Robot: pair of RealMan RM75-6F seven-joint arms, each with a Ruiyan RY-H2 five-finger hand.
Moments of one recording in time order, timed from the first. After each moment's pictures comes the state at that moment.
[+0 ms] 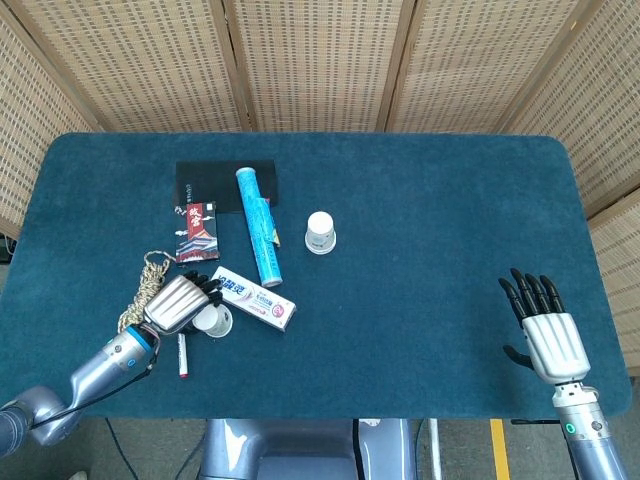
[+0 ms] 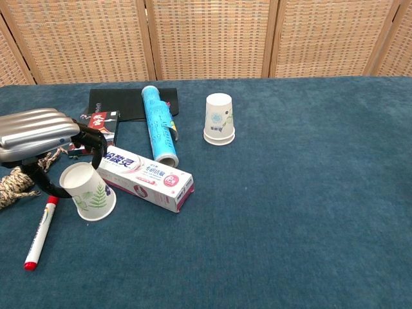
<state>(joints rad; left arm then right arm) -0.61 -1.45 0.00 -1.23 1.75 1.07 0.03 0.24 -1.23 -0.02 -1.53 -1.50 1.48 -0.16</state>
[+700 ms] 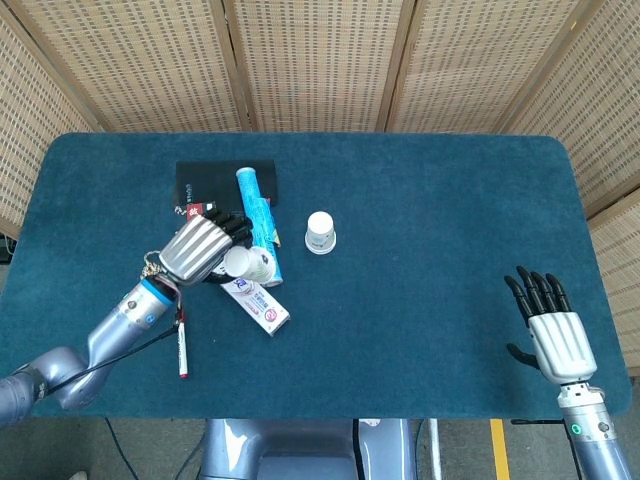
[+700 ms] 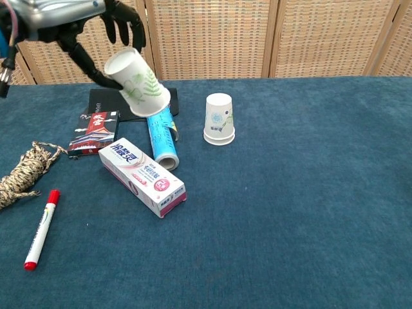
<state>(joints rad) -0.79 -1.29 -0.26 -1.56 1.48 0.99 0.18 0.21 -1.20 0.02 -1.56 -1.50 1.47 -0.13</state>
